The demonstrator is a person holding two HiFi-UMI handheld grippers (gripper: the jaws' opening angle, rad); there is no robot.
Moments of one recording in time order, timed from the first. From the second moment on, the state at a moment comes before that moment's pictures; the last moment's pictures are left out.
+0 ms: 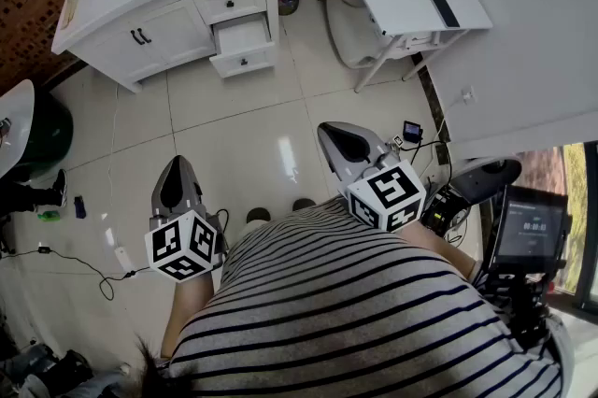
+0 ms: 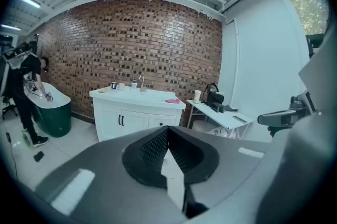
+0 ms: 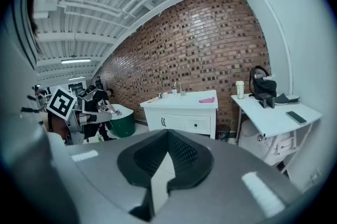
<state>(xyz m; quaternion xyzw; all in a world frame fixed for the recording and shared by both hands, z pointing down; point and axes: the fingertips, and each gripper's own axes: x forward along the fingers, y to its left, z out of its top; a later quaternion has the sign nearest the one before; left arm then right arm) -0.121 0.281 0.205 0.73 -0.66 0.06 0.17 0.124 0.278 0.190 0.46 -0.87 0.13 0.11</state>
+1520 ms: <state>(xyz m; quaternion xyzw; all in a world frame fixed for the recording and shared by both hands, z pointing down) -0.121 -0.262 0.321 0.81 -0.54 0.13 0.20 0.059 -0.242 0.341 0.47 -0.84 0.21 0.17</state>
